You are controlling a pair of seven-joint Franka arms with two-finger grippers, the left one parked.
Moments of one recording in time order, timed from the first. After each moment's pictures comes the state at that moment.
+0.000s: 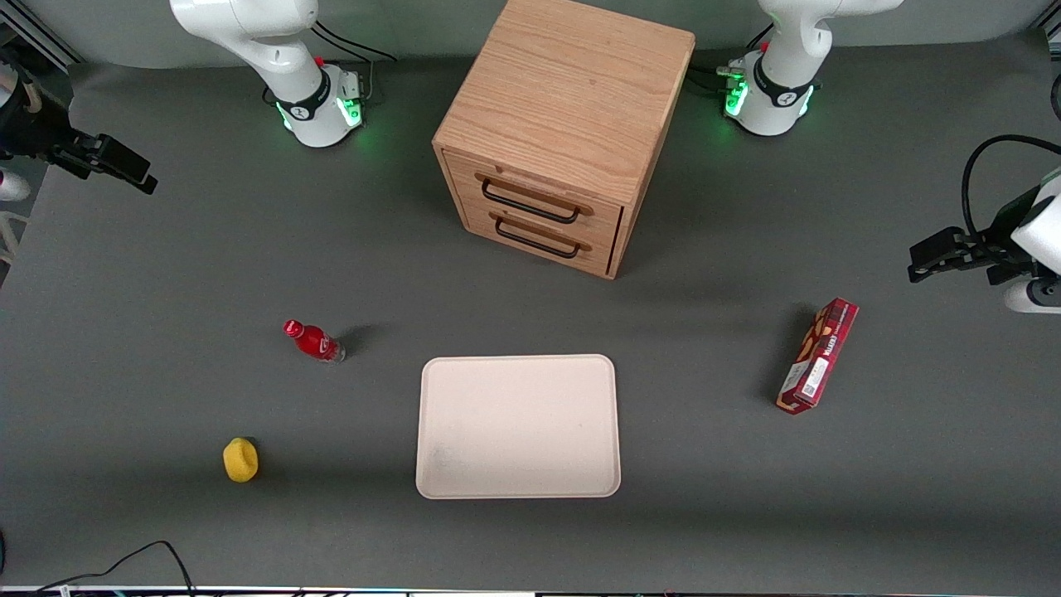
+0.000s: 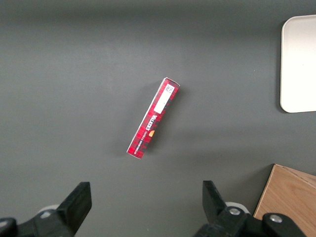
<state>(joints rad) 0.03 -0.21 0.00 -1.74 -0.02 1.47 0.29</state>
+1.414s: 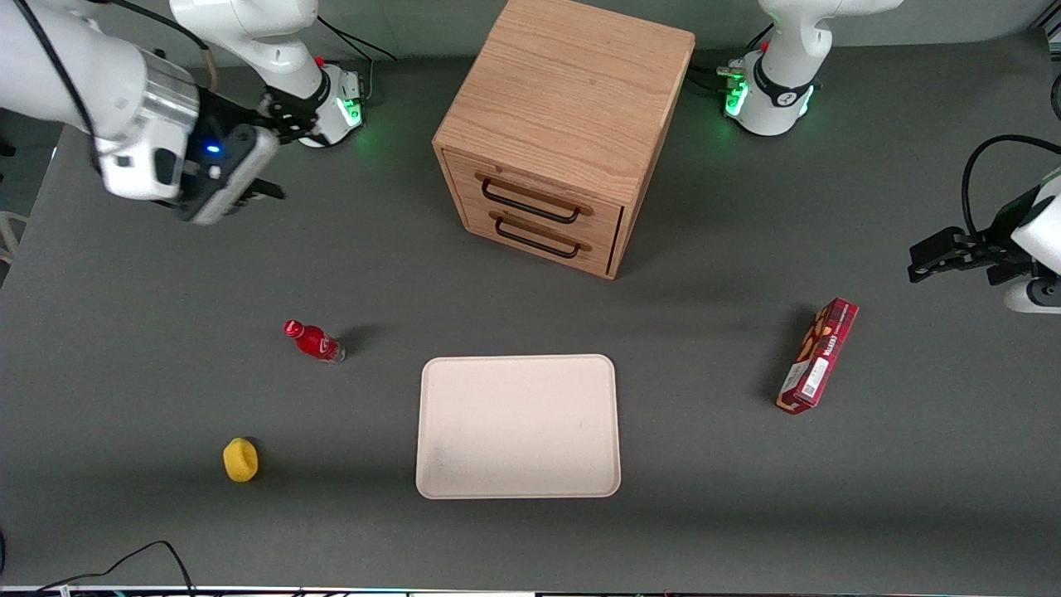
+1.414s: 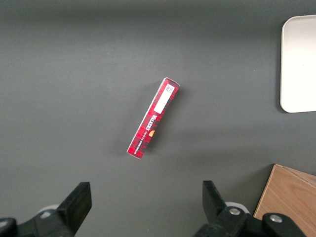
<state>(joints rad) 0.06 0.01 0.24 -1.58 0.42 1.41 -0.33</state>
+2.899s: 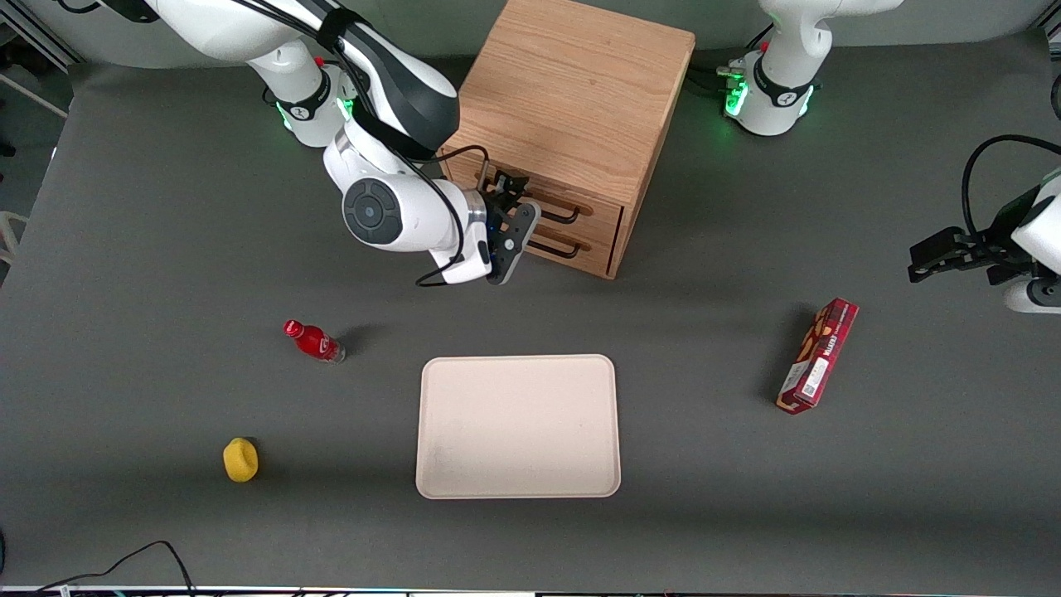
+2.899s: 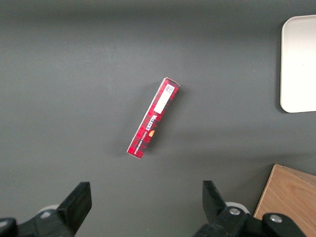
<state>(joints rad) 0.13 0.46 0.62 -1.65 0.33 1.92 -0.35</state>
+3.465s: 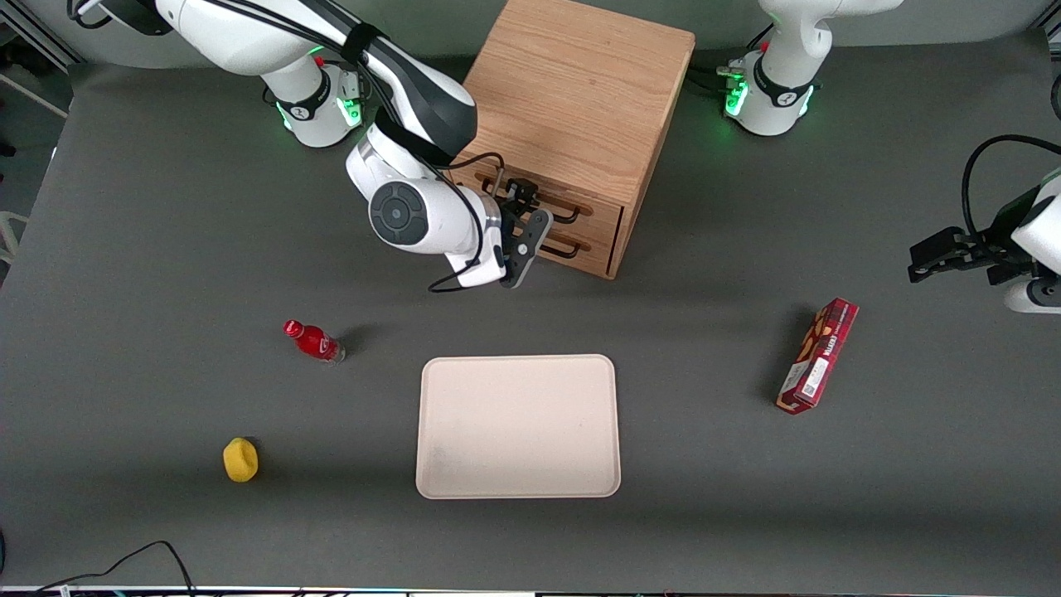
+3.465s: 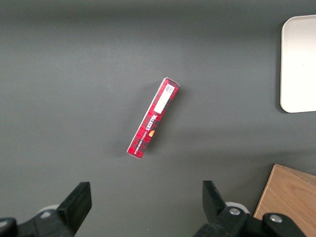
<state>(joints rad) 0.15 0.51 0.63 -1.65 0.26 1.98 -0.32</state>
